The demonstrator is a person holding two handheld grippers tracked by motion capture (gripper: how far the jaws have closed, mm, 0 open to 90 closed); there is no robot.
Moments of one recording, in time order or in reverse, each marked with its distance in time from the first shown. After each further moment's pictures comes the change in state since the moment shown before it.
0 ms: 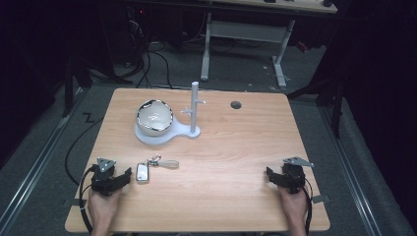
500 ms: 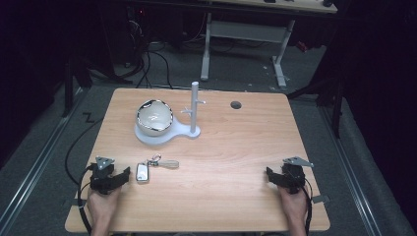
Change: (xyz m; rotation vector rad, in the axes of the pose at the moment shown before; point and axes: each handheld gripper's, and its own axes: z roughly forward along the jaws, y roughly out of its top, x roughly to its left) left arm 0.004 0.006 -0.001 0.020 -0.017 -0.038; right arm 0.000 0.000 0.000 -0.001 -0.003 -0.004
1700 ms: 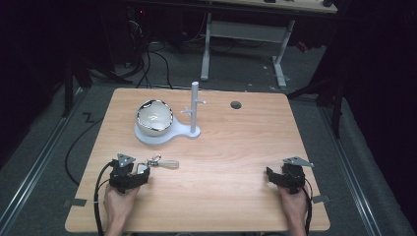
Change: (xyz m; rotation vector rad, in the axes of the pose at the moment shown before) left arm -0.057 0.016 0.001 0.041 -0.079 0.095; right arm 0.000 0.000 0.000 0.000 0.001 0.001
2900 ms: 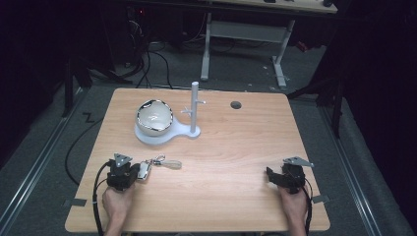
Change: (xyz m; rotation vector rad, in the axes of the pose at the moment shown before) left arm 0.015 -0.005 0.006 -0.028 -0.014 -0.021; right arm 0.000 0.000 0.000 -0.001 0.002 0.000
